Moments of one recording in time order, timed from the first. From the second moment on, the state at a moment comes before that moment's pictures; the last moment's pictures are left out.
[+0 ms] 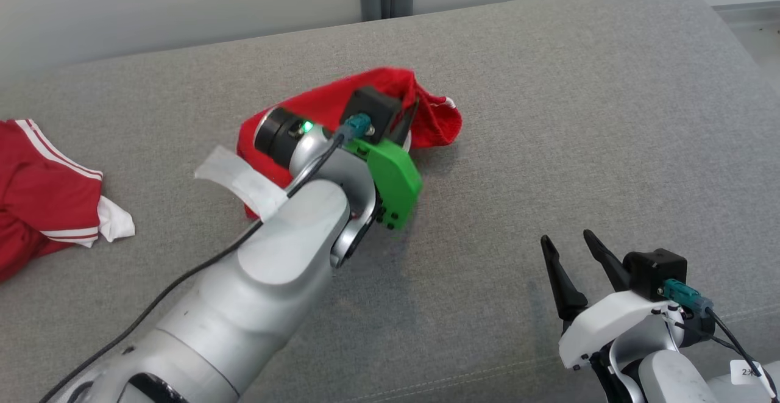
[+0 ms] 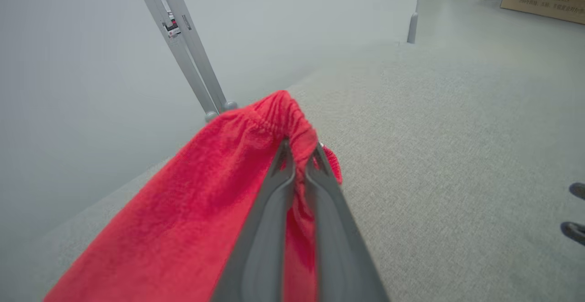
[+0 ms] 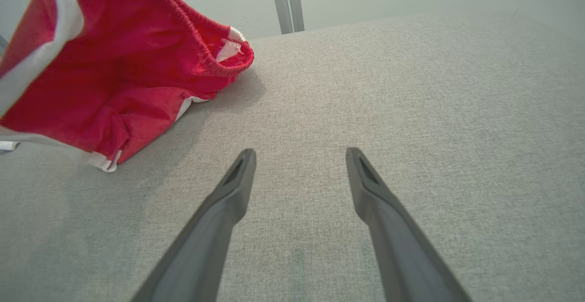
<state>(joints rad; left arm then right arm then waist) -0.88 0.05 -0.95 0.73 -0.58 0.05 -0.03 -0.09 -0.05 0.08 0.18 0.21 0.13 -0.03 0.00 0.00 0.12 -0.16</state>
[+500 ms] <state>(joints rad) -1.12 0.05 -0.95 0.49 -0.75 0.12 -0.10 -0.09 -0.05 0.12 0.23 0.23 0.13 -0.04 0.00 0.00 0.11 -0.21</state>
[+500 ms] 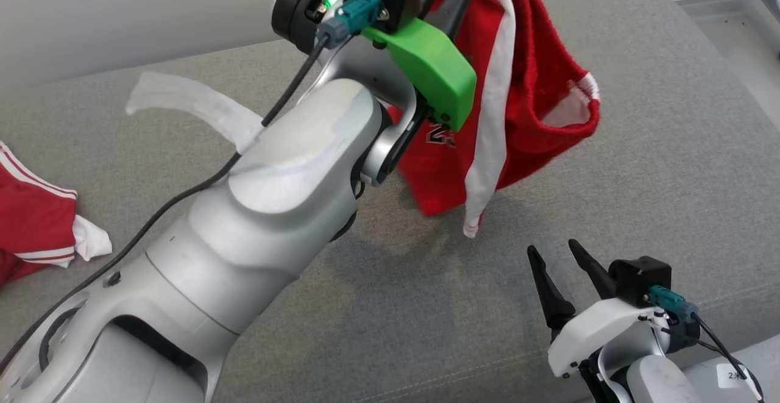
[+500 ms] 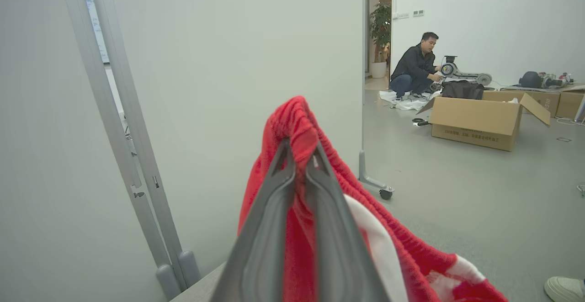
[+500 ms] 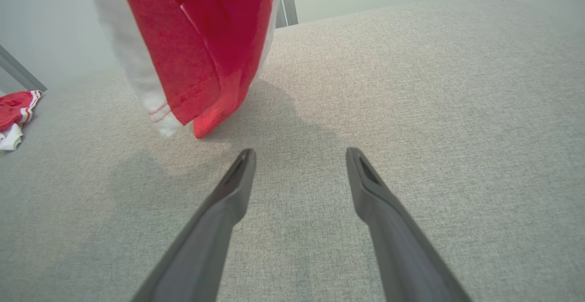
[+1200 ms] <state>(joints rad) -0.82 0.20 -0.85 0.94 -0.94 0.24 -0.20 -0.11 -0.05 0.11 0.22 0.21 0.13 -0.04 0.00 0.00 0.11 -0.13</state>
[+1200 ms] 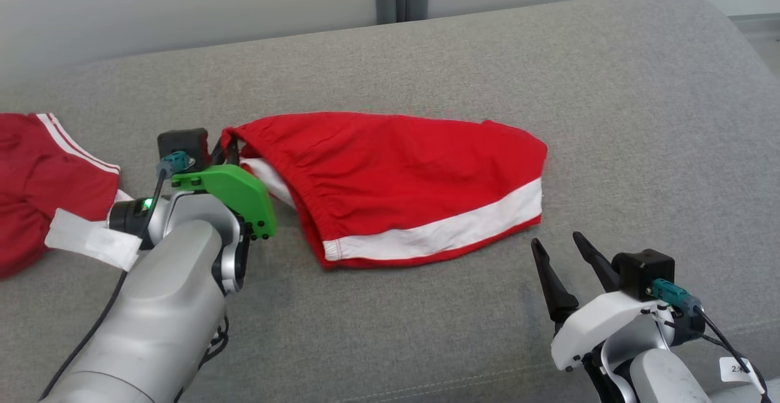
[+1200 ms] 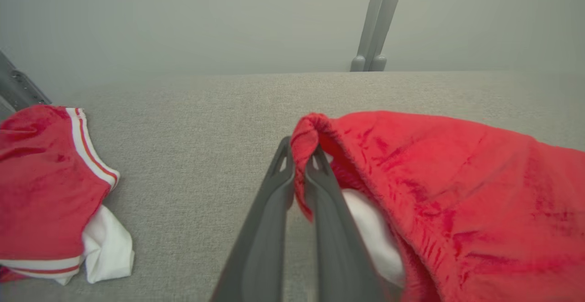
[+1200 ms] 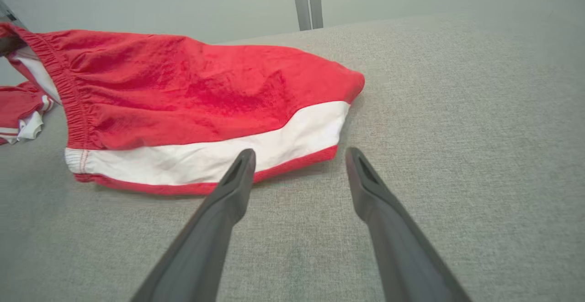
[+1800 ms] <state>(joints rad) -0.87 0.27 -0.90 1.11 -0.83 0.27 -0.25 -0.09 -0.05 0.13 0.17 0.18 0.13 0.01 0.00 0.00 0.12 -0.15</state>
